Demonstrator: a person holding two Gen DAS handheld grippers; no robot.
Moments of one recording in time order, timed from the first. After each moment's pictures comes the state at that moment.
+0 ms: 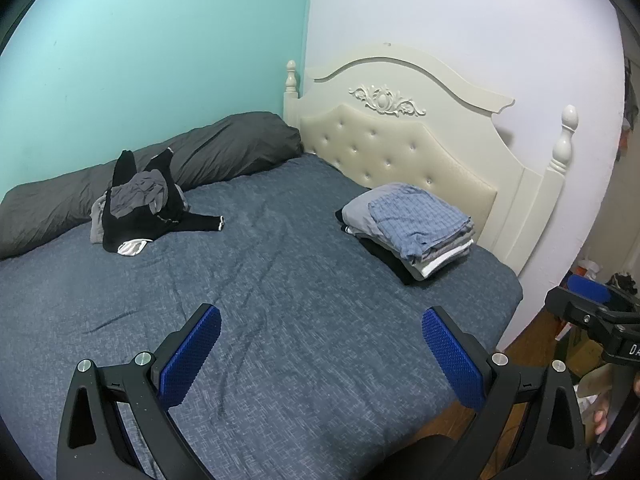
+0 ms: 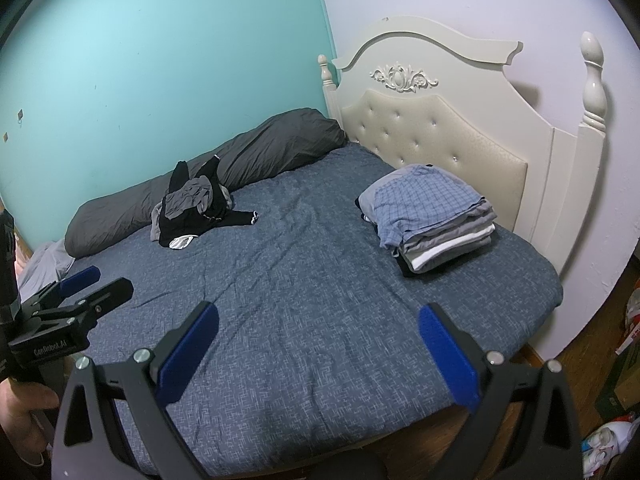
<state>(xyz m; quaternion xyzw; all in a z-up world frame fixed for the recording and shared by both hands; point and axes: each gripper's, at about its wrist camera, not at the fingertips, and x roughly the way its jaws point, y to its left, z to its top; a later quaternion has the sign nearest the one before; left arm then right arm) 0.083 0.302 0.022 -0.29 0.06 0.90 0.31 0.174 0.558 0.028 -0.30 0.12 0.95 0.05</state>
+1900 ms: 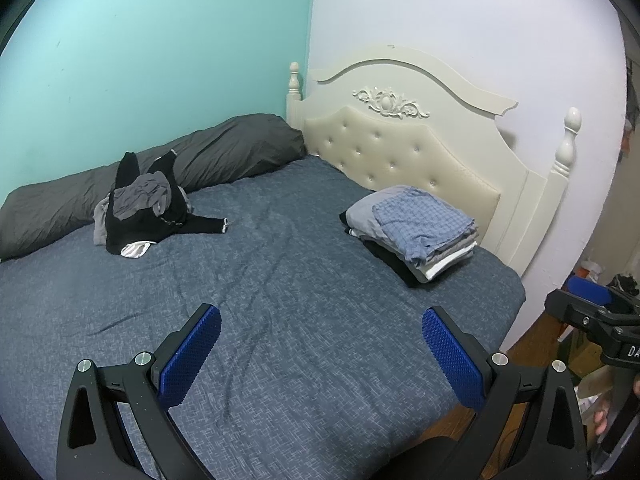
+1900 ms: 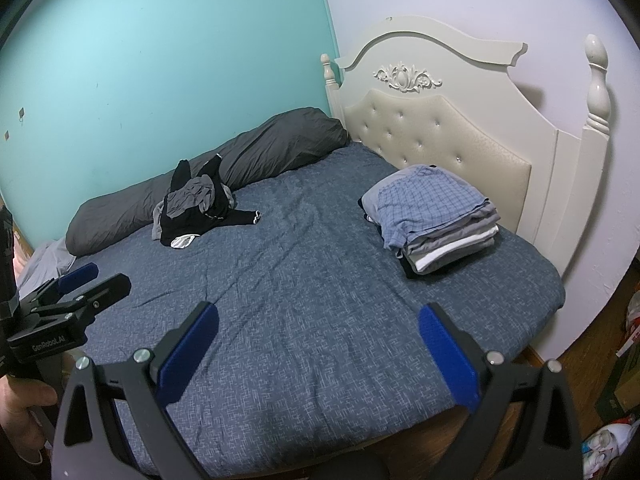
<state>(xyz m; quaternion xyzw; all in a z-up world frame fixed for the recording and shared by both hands) 0.079 0.300 0.023 -0.29 0.06 0.91 0.31 0.169 0.553 0.029 -0.30 0.11 0.95 0.05</state>
